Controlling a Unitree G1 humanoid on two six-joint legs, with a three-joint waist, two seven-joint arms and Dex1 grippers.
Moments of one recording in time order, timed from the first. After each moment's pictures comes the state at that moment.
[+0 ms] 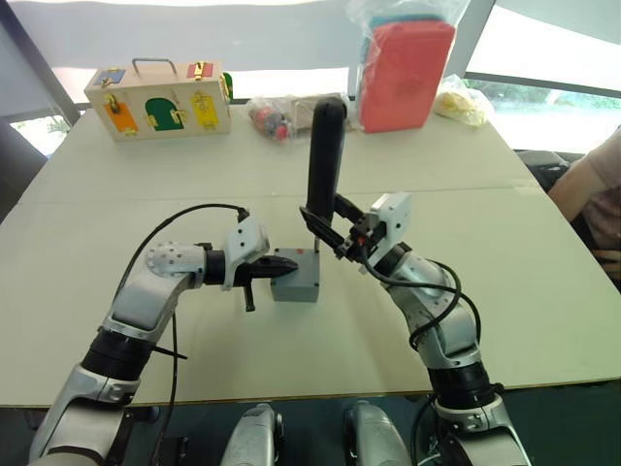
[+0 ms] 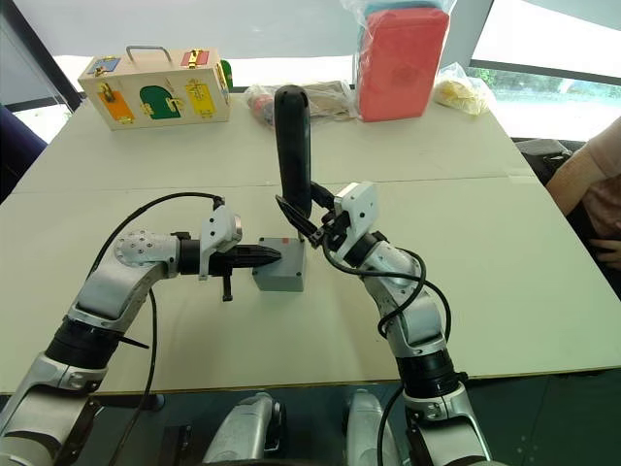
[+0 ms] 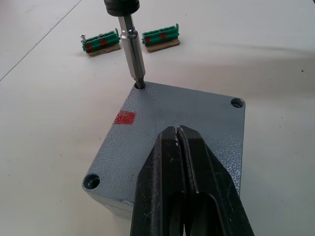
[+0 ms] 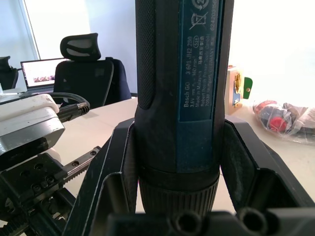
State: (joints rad) left arm -0.49 0.60 -0.18 -0.04 -0.27 0.35 -1.09; right arm -0.40 -0.13 0.12 -0.19 0.32 0.23 0.55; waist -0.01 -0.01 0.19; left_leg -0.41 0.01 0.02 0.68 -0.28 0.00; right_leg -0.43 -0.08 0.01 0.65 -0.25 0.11
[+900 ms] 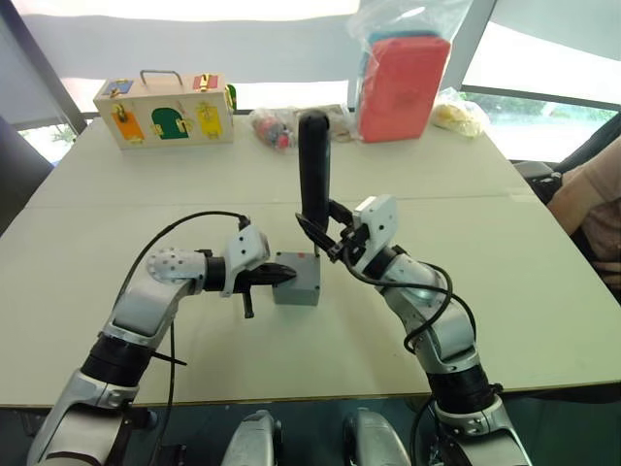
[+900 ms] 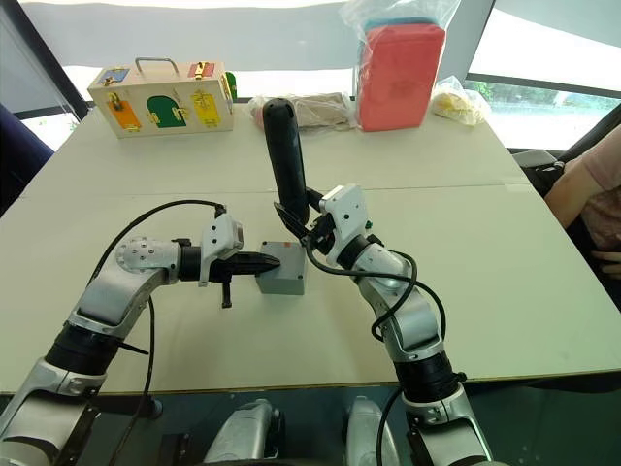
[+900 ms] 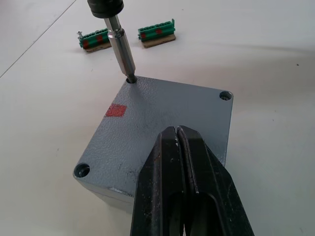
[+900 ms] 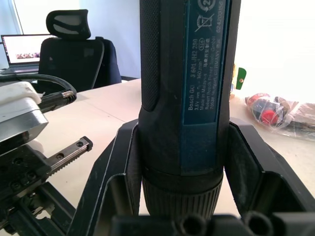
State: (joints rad) left arm -0.46 0.60 -0.19 -0.05 -0.24 0.34 -1.09; right arm -0.38 -0.13 0.17 -0.21 0.23 0.32 0.43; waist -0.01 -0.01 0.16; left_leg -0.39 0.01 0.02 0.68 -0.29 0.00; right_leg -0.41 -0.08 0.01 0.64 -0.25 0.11
